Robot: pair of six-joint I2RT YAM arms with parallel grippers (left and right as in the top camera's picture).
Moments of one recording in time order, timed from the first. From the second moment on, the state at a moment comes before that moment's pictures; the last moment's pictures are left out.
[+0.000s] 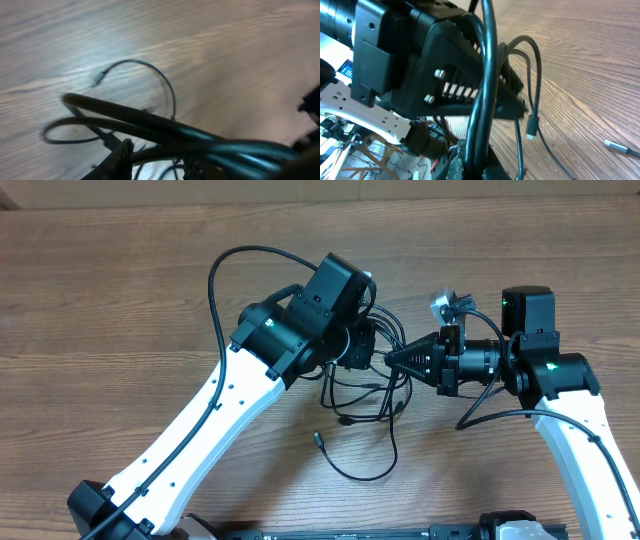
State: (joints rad) left arm -0.68 1.61 1.65 -1.03 0.16 -0.47; right arm 0.08 1.26 1.01 -0.64 -1.24 -0.22
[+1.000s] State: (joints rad) left arm -0.69 1.61 1.65 -1.14 0.13 -0.50; right arm 0.08 1.26 1.01 -0.65 -1.24 -0.22
